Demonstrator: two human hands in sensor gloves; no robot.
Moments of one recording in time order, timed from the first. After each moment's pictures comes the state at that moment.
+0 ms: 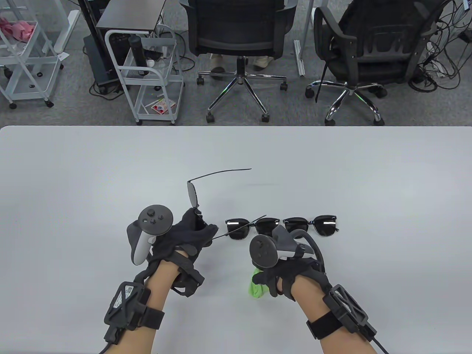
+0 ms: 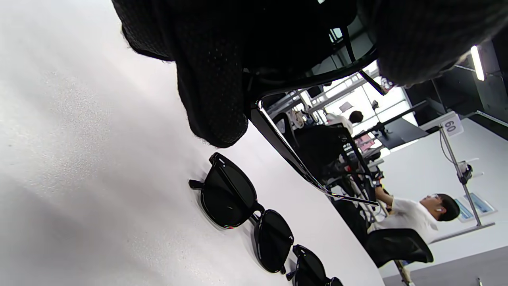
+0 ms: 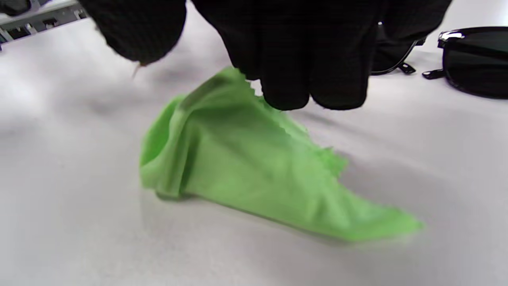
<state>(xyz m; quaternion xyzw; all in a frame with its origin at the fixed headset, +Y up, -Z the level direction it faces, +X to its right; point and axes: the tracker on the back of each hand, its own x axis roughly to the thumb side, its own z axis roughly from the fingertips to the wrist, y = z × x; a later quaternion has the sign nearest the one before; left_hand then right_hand) -0.196 -0.696 -0.314 -0.15 -0.01 0.44 0.89 0.068 -0.706 -0.283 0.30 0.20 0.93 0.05</state>
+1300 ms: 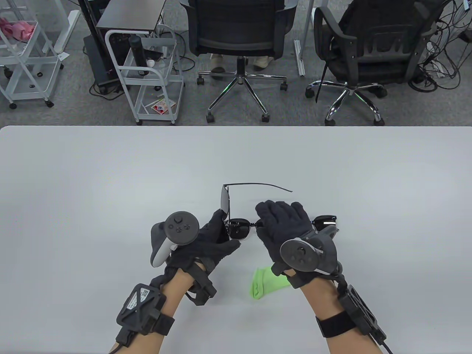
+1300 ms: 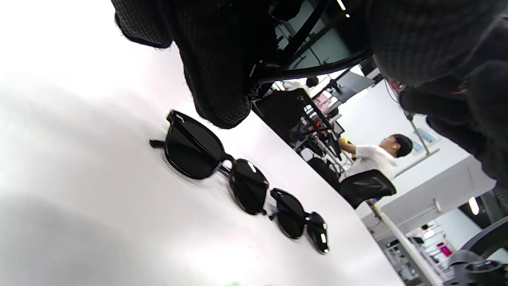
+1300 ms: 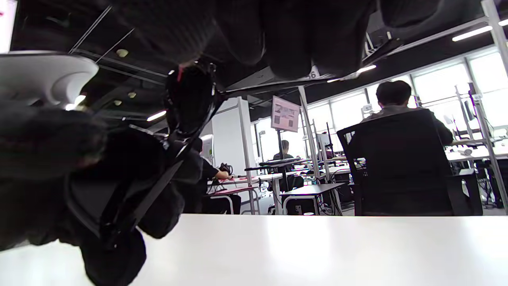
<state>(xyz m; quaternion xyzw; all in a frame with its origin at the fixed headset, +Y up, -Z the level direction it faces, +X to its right) -0.152 -0.693 -0.303 -0.13 -0.13 0.35 0.92 0.107 -0.641 -0.270 0.23 -0.21 0.93 0.18</state>
